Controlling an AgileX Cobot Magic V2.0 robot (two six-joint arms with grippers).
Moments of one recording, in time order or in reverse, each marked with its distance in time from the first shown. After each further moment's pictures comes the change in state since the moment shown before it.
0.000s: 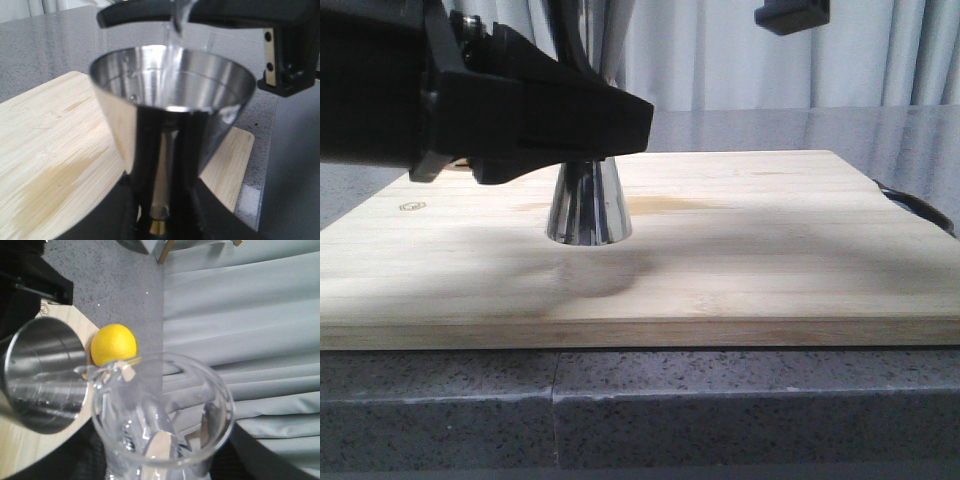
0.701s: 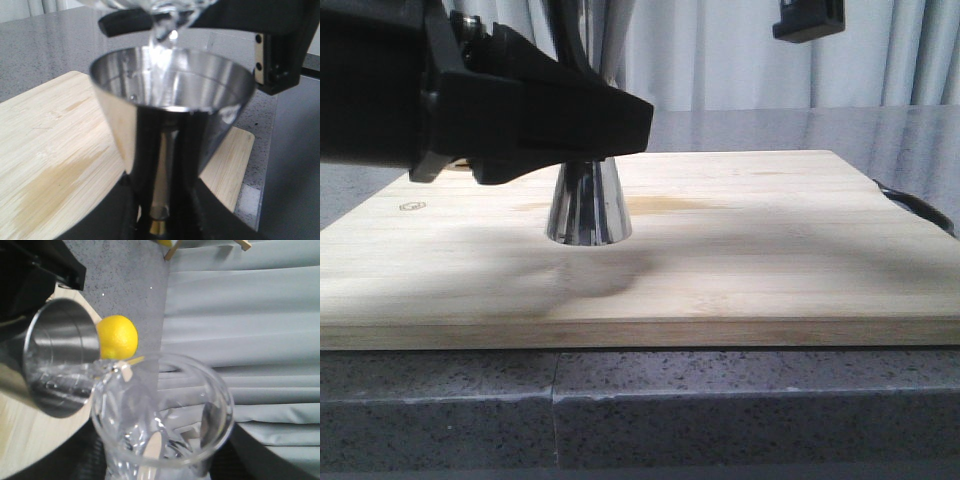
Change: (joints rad) left arm 0.000 0.000 0.000 0.000 0.000 0.000; right arm 0.000 0.000 0.000 -0.108 0.012 0.000
